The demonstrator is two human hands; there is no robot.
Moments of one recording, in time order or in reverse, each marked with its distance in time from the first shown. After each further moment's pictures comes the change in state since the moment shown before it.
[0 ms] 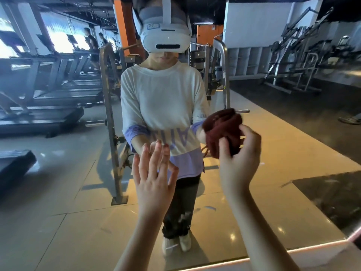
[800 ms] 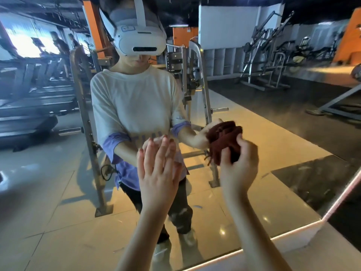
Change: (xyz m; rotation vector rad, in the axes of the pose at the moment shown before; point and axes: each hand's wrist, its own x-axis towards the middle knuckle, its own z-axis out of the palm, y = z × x) left_hand 0.018 0.040 0.018 -0.064 0.009 0.133; right_hand -0.010 0.048 -0.023 -0.153 0.063 0.109
